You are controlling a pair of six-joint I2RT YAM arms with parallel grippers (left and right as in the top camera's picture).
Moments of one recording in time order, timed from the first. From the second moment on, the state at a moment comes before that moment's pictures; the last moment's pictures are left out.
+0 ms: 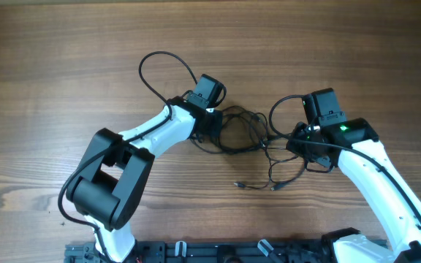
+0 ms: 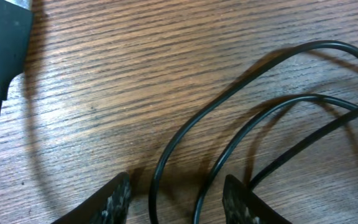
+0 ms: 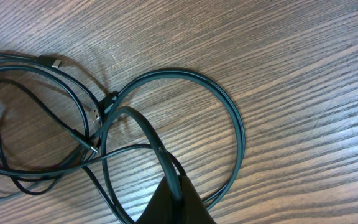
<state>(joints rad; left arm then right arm) -0.55 1.92 1.13 -0.43 0.01 -0.31 0.24 1.33 0.88 -0.89 0.00 0.72</state>
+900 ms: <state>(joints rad) -0.67 1.93 1.15 -0.49 -0.24 -0.29 0.24 1.33 0.88 -0.89 0.00 0.72</state>
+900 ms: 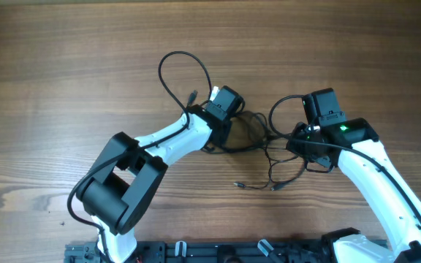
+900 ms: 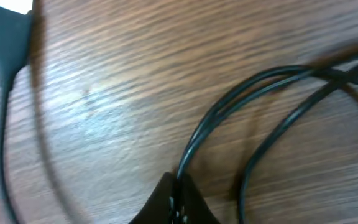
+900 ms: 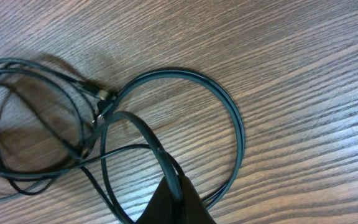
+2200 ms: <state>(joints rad) -0.14 1.61 1.13 -0.70 0.03 -0.41 0.24 1.33 0.88 -0.90 0.00 0.72</state>
